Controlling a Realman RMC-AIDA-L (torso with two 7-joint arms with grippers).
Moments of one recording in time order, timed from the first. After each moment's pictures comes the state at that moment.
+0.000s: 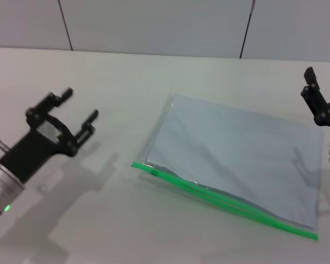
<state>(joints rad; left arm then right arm) -0.40 -2.03 2.39 0.01 -0.49 1.46 0.03 0.38 2.04 0.38 0.41 -1.95 -1.43 -0.25</state>
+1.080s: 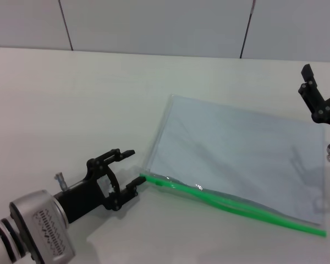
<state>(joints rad) -0.38 -2.04 2.39 0.15 -0.17 1.17 0.39 0.40 2.04 0.38 0.41 -1.95 -1.43 -0.25</state>
